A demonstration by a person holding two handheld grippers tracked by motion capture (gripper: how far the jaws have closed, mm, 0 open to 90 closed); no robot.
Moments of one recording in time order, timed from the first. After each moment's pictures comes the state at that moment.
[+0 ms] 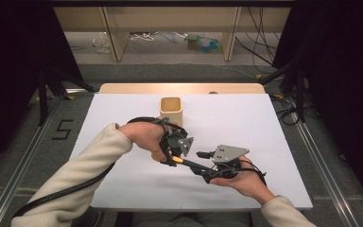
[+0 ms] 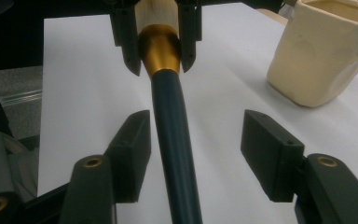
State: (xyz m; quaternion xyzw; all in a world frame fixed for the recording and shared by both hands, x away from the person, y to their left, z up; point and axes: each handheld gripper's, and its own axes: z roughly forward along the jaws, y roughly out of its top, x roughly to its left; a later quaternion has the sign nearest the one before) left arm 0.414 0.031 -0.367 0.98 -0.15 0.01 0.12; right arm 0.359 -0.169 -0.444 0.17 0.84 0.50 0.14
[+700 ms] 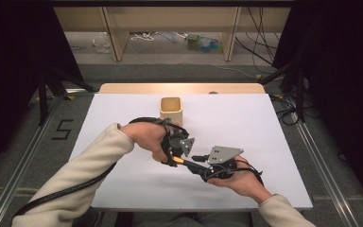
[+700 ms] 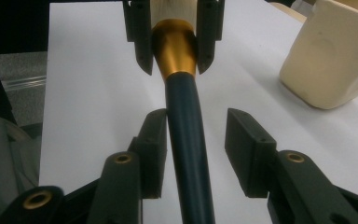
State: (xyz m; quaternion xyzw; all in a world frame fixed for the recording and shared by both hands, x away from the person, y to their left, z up) left arm 0.415 0.027 -0.369 0.98 -0.16 0.01 0.12; right arm 0.360 -0.160 -0.446 0.15 0.85 0.48 0.14
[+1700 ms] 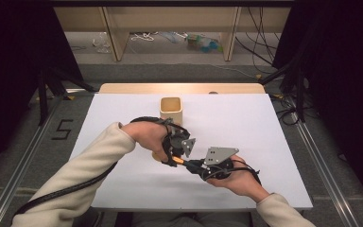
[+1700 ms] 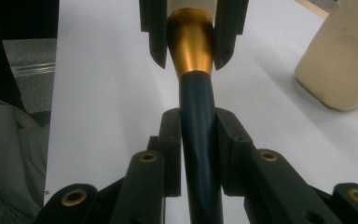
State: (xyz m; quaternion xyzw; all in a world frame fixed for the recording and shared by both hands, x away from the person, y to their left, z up) left arm 0.414 0.024 -0.368 0.98 -0.16 0.01 0.10; right arm 0.361 -0.154 -0.445 0.12 0.87 0.46 0.13
